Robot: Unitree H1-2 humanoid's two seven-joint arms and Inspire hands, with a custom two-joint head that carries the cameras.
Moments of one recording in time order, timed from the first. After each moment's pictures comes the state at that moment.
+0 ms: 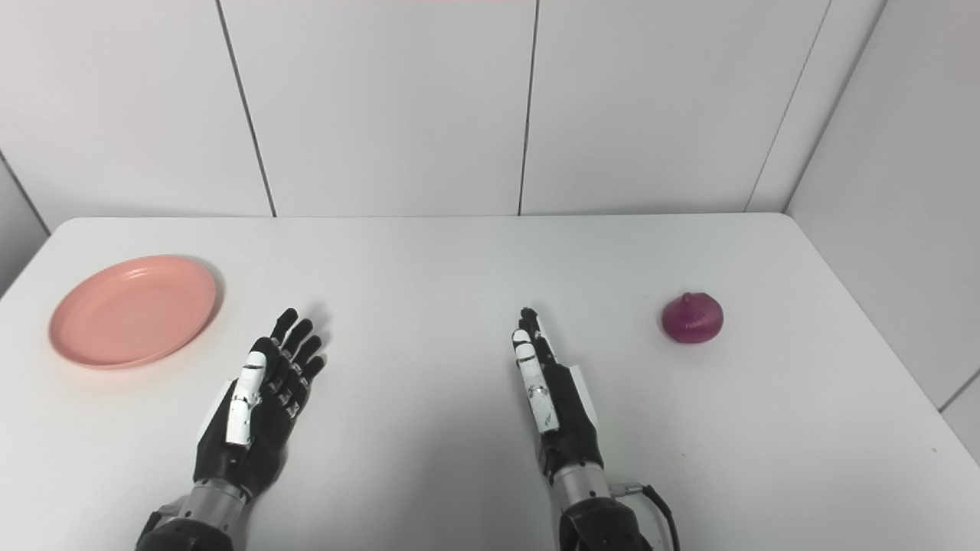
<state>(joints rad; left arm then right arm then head) 0.01 -0.03 0.00 -0.07 -0.24 0.12 -0.22 0.02 0.07 0.10 -0.19 -0.01 0.23 -0.01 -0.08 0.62</state>
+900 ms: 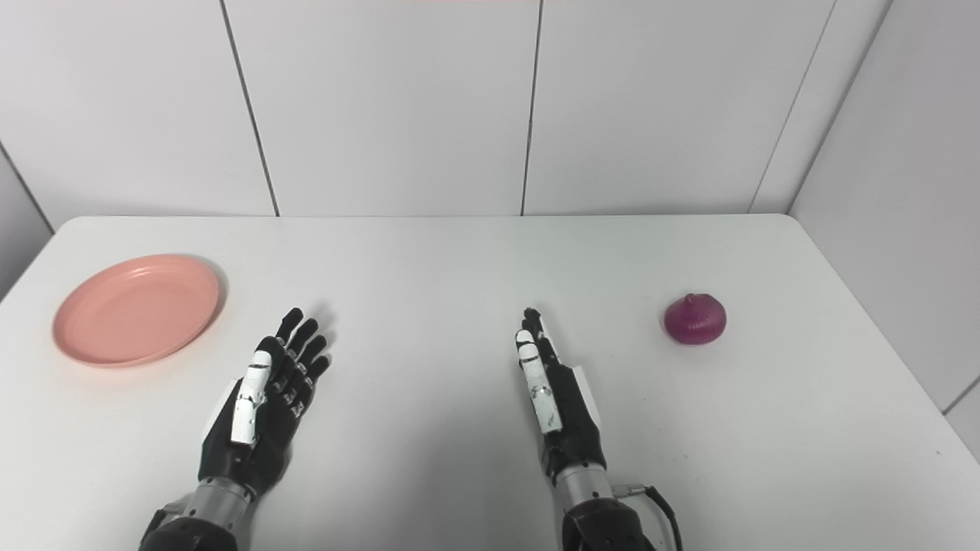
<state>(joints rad) 0.01 -0.03 -0.01 -0.08 -0.24 0.12 -0.22 0.02 0.07 0.10 -0.19 0.00 0.23 -0.01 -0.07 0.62</state>
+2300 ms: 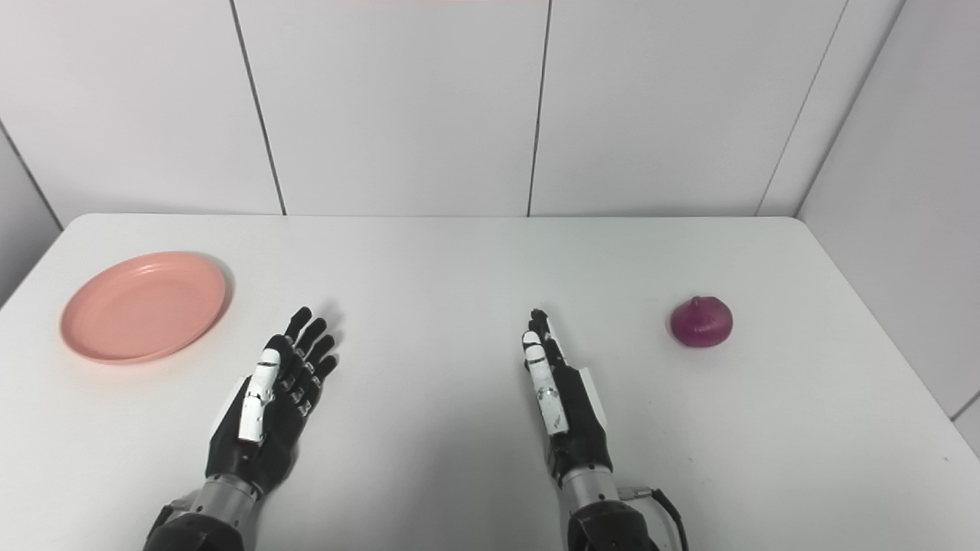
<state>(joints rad) 0.01 -0.03 -0.01 -0.08 -0.24 0.14 -0.22 0.02 0.06 0.10 -0.19 0.00 0.23 -0.01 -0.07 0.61</state>
